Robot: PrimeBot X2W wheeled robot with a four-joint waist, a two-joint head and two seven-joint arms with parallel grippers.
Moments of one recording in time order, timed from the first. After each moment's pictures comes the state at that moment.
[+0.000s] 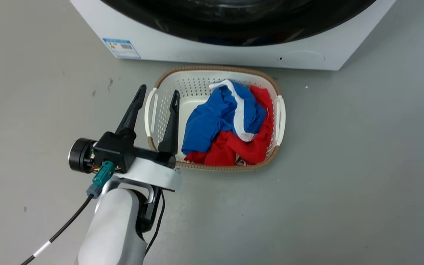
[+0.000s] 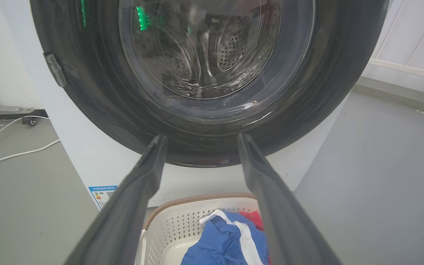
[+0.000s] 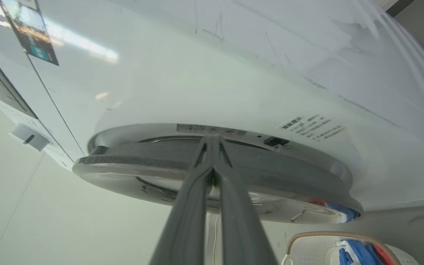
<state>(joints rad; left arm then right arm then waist) -0.38 0.05 -0.18 0.18 -0.13 -0.06 -0.26 -1.21 -0.62 0.43 0.75 1.89 0.13 0.32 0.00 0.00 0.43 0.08</state>
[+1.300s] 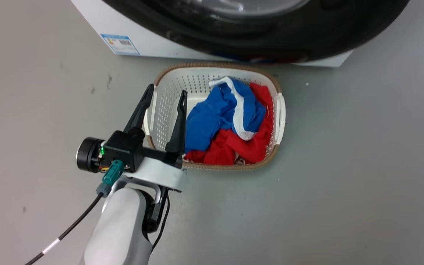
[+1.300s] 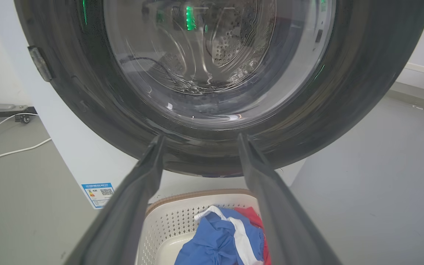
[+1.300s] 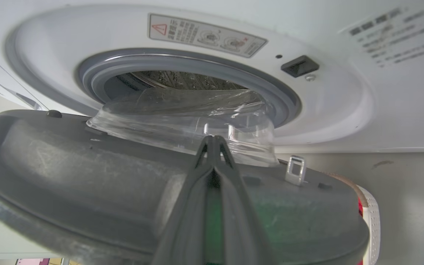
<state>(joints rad) -0.41 0.05 -0.23 0.18 -0.15 -0.02 -0.26 -1.43 -0.53 0.74 0.90 1.86 0.13 0.50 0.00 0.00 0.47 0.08</state>
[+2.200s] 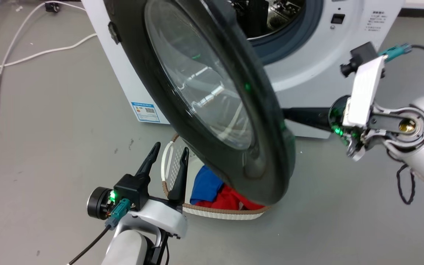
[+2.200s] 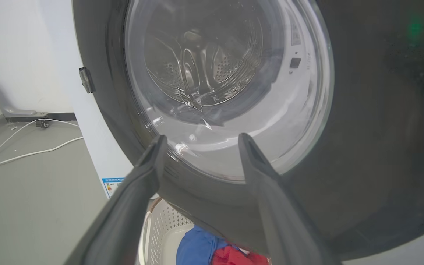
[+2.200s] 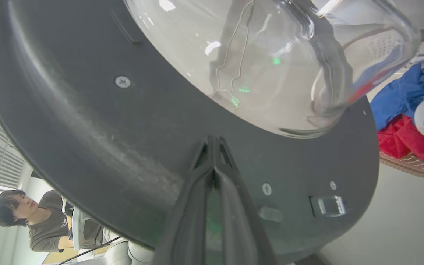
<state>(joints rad) -0.23 0.05 -0.23 0.27 -0.17 -0.07 -0.26 -1.03 -0.56 1.04 0.47 2.08 0.13 0.59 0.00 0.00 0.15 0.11</state>
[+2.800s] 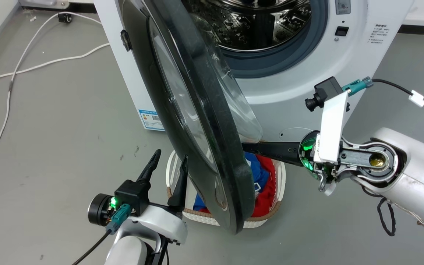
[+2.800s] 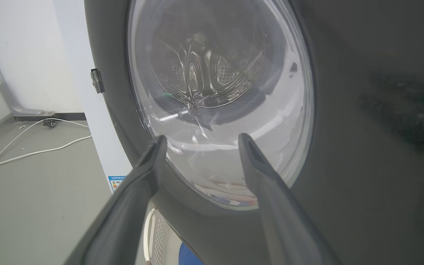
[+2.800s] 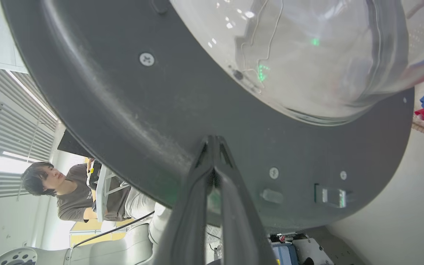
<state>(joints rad) -0.21 0.05 -0.24 0.28 -0.17 -0.07 -0.26 -1.03 -0.59 1.26 0.25 2.23 0.13 0.42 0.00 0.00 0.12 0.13</state>
